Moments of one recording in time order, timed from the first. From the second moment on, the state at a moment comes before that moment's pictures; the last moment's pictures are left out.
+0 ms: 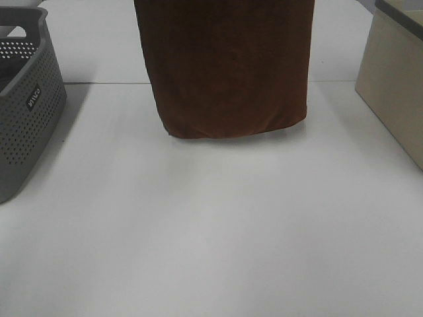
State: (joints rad) left arm -0.44 1.74 -1.95 0.34 0.05 0.66; right arm 0.37 1.79 -2.26 0.11 0.58 -0.49
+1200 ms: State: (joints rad) left arm -0.26 2.27 -2.46 0.17 -0.39 0.53; right arm 0.37 2.06 -2.26 0.17 0.02 -0.47
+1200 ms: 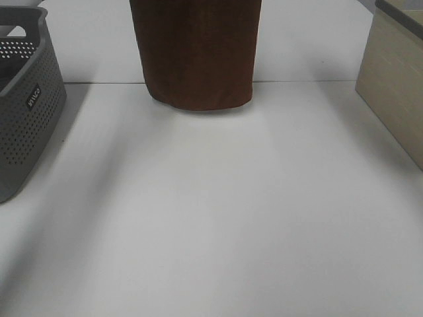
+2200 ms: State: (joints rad) left arm -0.25 2.31 -2.53 0.28 -0.27 0.52; right arm 0.35 2.08 -2.27 0.17 0.02 -0.47
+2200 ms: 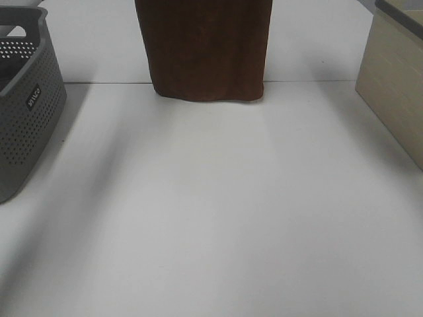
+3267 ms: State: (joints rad) left arm -0.35 2.09 -2.53 0.14 1.19 0.44; right arm 0.35 1.86 -2.27 0.17 1.16 -0.28
